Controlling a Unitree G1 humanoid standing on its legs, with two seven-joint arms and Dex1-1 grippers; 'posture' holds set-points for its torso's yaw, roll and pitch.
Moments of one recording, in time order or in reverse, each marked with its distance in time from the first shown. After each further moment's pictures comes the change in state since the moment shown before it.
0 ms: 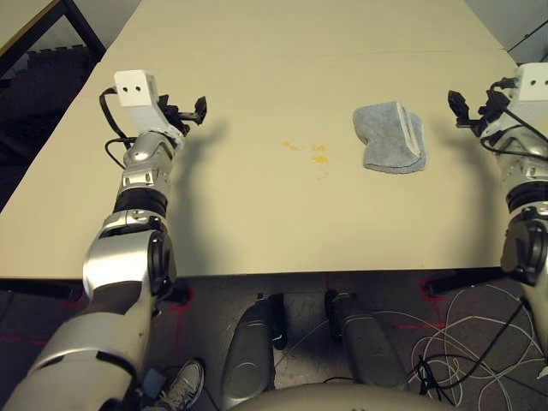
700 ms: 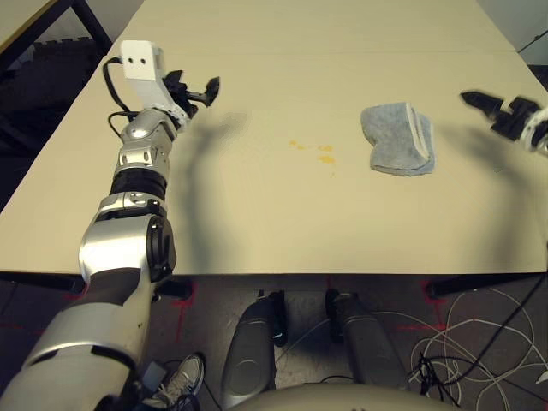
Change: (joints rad) left arm -0.159 -0.018 -0.123 0.012 0.026 0.135 -0.413; right arm -0.061 -0.206 0.043 -0.094 0.146 1.032 0.446
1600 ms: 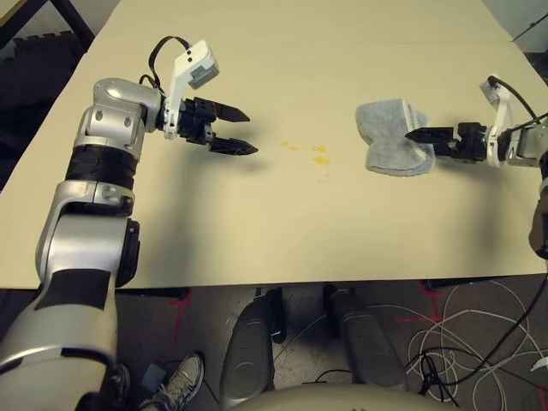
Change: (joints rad) left arm 0.069 0.220 -0.286 -0.474 0.085 0.380 -0.774; right arm -0.138 0.096 0.210 0.111 -0.188 0.047 0.216
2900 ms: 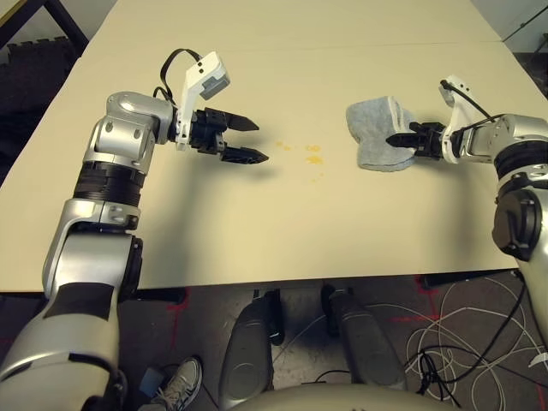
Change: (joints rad) left arm 0.053 -0.027 -0.003 -0.132 -0.064 0.108 0.079; right arm -0.010 0.142 -0.135 -0.003 0.042 -0.085 -0.322
